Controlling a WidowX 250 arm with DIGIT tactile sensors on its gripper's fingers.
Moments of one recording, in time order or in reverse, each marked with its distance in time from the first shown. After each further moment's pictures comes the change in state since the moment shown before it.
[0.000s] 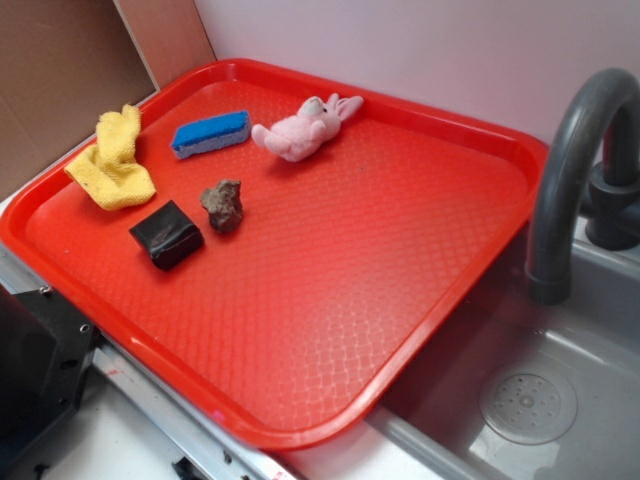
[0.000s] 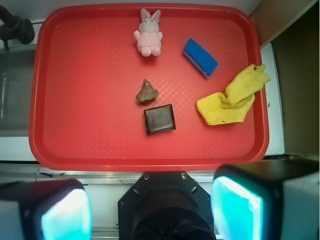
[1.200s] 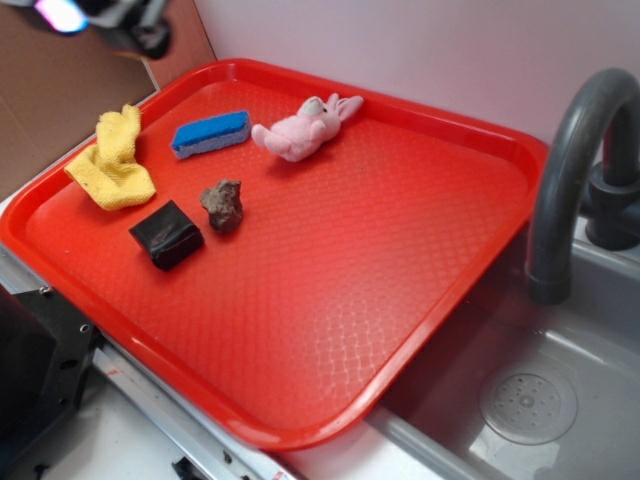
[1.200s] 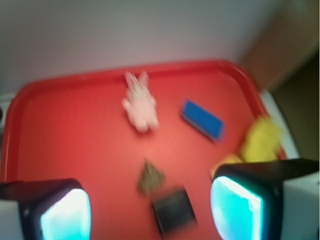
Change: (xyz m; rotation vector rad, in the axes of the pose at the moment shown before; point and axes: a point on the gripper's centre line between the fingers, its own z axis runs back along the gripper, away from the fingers) arm 0.096 -0.005 -0.073 0.090 -0.265 0.139
